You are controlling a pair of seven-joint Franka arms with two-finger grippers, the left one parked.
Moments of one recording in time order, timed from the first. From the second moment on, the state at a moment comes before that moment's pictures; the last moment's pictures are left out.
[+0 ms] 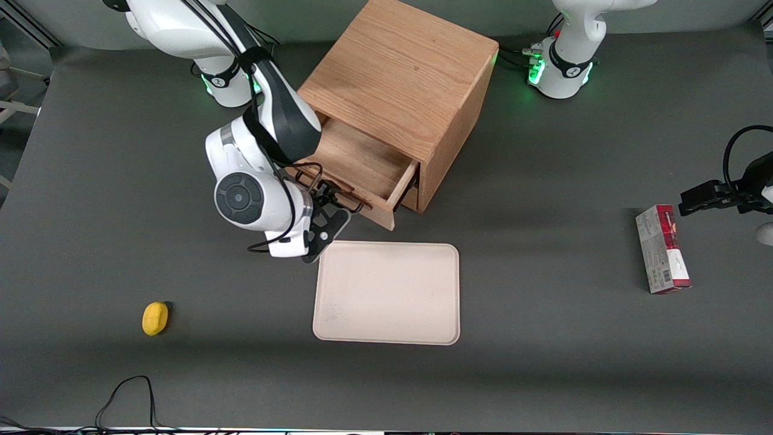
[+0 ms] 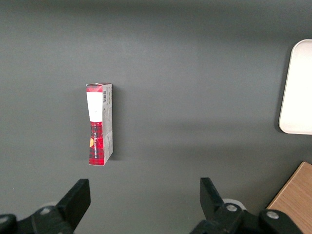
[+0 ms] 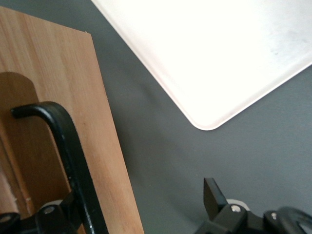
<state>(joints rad) 0.63 0.53 -0.19 -1.41 0.31 1.71 -0.42</state>
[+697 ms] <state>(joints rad) 0.56 0.55 -0.19 -1.36 0.30 1.71 -0.43</state>
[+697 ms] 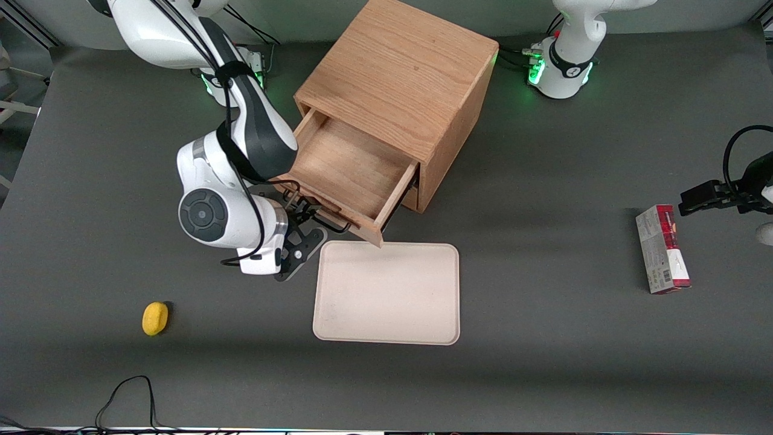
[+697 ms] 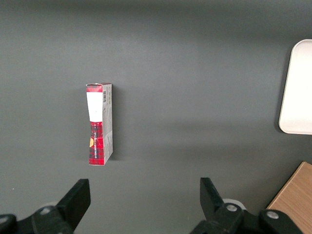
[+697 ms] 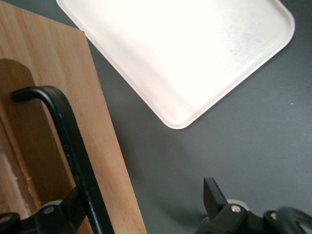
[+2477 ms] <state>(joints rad) 0.46 0.67 -0.19 -1.18 0.30 1.71 -0.45</state>
